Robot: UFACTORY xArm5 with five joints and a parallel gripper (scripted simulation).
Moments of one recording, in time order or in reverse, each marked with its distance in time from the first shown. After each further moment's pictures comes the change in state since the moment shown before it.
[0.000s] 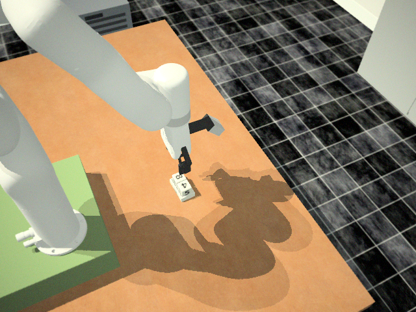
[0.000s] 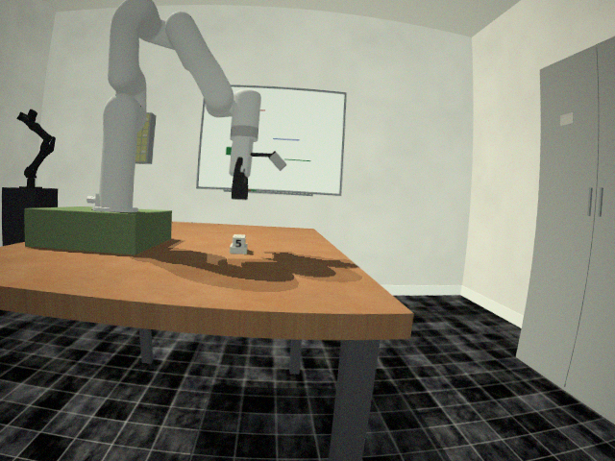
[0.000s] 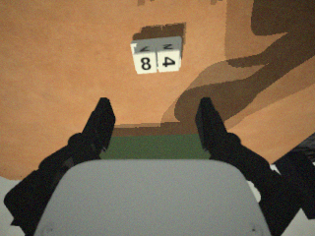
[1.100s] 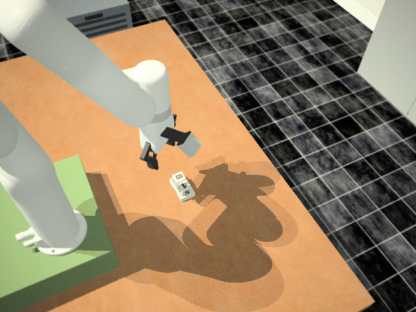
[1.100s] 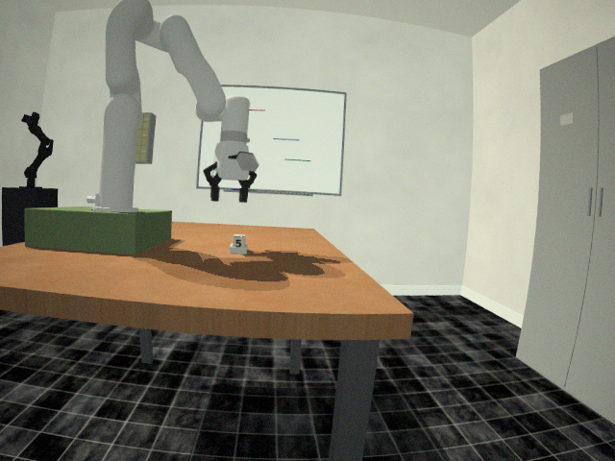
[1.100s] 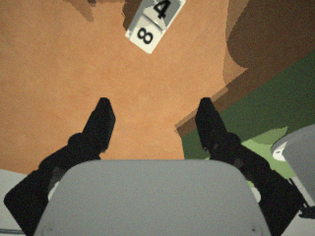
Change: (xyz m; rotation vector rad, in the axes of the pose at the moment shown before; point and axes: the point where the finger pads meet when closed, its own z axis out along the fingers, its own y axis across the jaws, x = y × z) arm -0.034 -0.038 0.008 0.001 0.000 0.866
